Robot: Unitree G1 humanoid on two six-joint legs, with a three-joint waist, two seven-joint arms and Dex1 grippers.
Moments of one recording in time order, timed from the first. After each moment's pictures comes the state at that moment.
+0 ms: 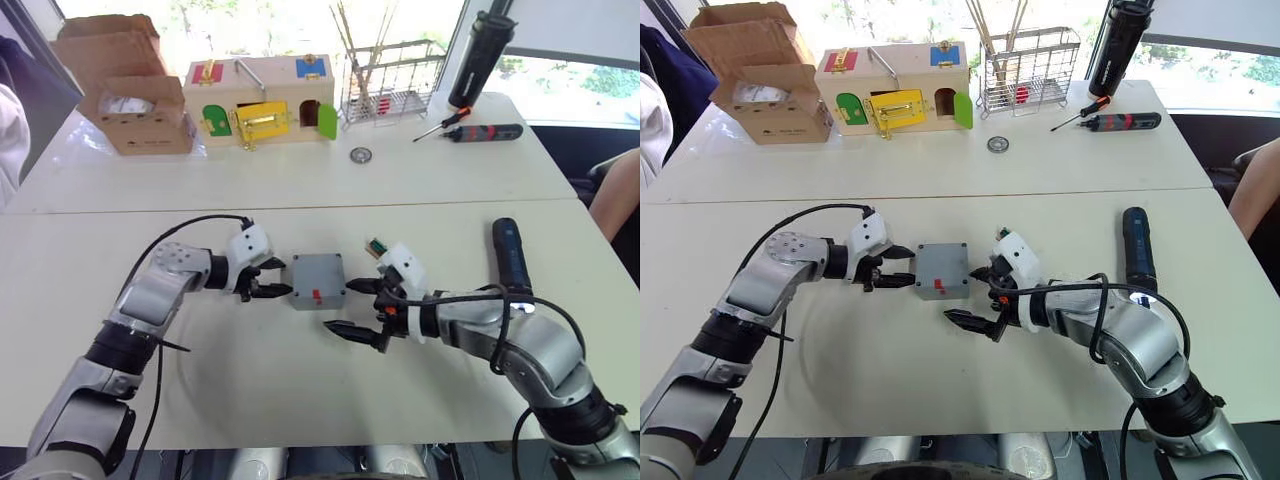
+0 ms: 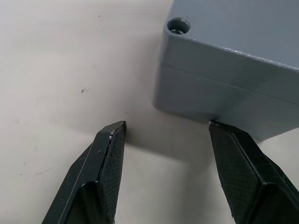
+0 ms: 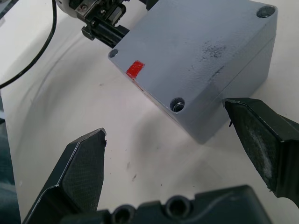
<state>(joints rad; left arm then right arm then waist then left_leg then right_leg) -0.53 0.61 -0.26 0.12 -0.17 0.41 -1.09 -0.30 -0.61 0.22 -0.58 0.61 1.01 0.54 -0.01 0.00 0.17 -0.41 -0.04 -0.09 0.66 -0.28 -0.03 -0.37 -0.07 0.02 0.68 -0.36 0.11</state>
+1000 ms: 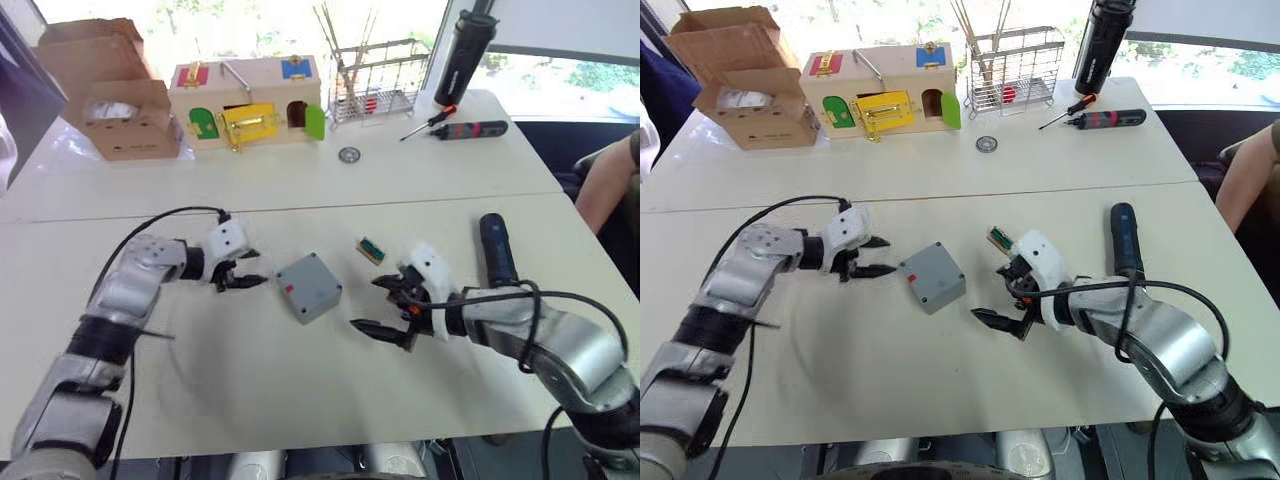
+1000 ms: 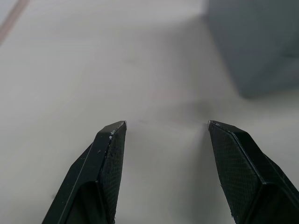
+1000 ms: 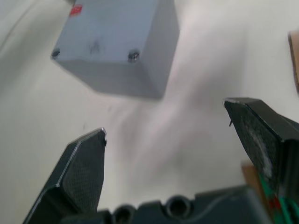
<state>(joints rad) -0.48 0.71 -0.20 0.11 -0.10 0.34 -1.16 -0.32 -0.76 0.23 -0.62 0.55 1.01 0.57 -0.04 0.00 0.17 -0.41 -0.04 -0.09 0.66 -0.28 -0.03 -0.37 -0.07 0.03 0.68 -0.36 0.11</state>
